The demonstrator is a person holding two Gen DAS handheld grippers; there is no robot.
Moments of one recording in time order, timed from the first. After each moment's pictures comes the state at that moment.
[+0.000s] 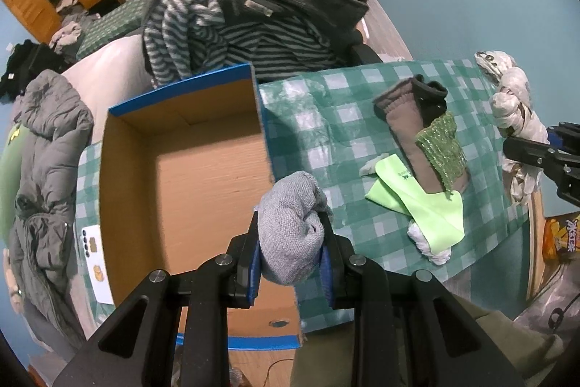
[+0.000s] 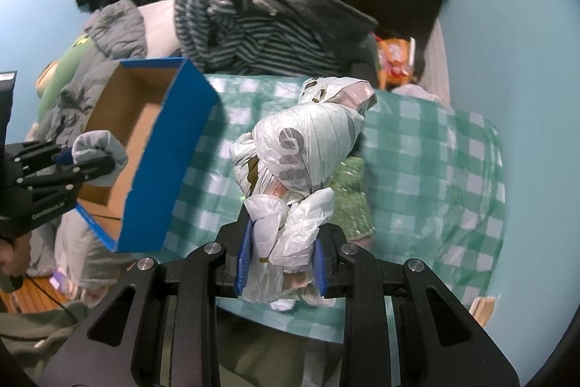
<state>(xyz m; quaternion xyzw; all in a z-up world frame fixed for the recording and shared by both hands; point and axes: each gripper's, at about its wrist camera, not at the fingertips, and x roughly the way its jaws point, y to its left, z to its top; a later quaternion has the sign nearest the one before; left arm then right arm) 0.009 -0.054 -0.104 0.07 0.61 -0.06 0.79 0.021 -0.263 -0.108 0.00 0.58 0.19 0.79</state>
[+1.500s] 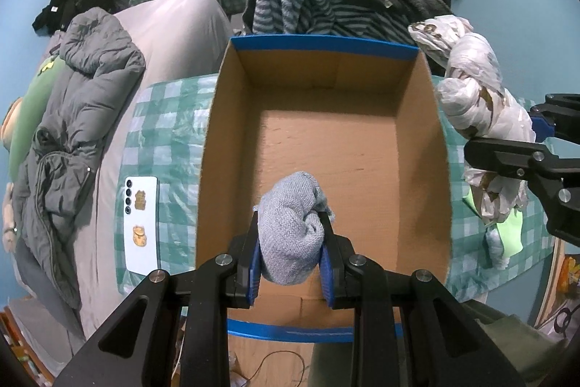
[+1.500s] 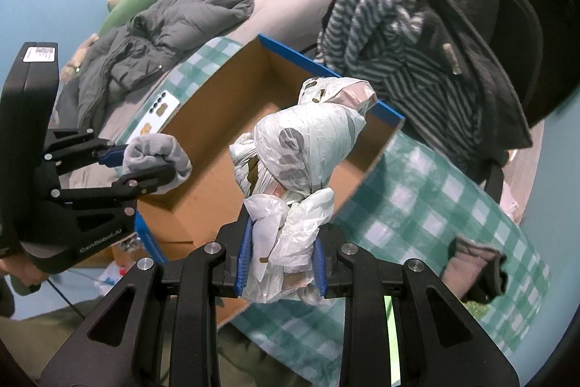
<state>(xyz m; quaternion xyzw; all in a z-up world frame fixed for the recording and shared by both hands) 0.008 0.096 -0.131 0.02 0.62 0.03 0.78 0.061 -0.034 -0.114 -0.12 0.57 0.36 0.73</state>
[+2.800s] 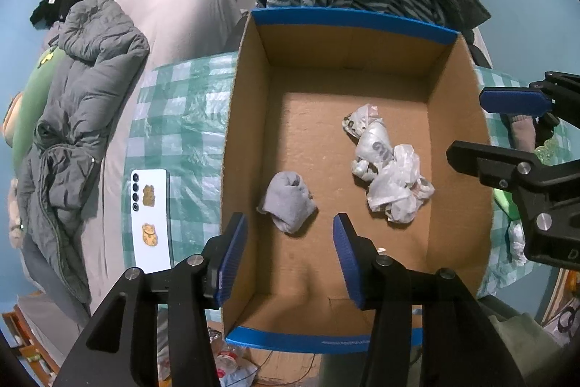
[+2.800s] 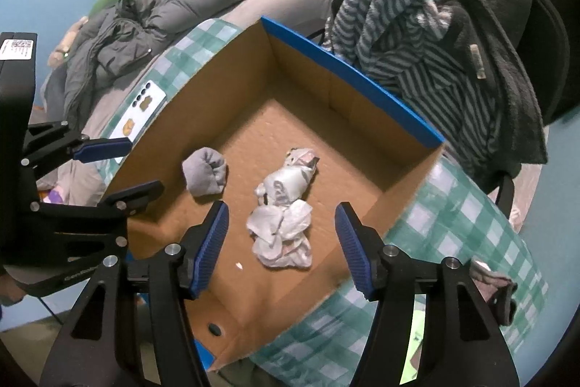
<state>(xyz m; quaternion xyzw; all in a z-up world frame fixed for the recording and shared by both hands) 0.021 0.115 -0.149 0.03 0.65 0.04 0.76 0.077 0.002 -0.142 -0.14 0.59 0.34 0.72</state>
